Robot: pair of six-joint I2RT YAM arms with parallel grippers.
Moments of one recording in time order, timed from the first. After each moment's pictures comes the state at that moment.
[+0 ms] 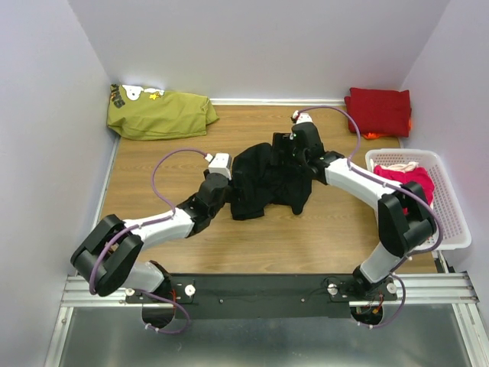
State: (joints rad) left arm -0.69 1.36 0.57 0.40 -0.28 -0.46; right arm 0.52 1.68 1.15 -0.08 0.12 0.37
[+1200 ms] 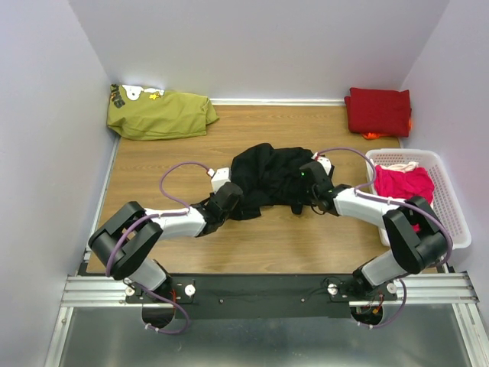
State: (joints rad) left arm -0.79 1.51 0.59 0.17 -0.35 -0.79; right arm 0.53 1.52 0.71 -0.10 0.27 0.60
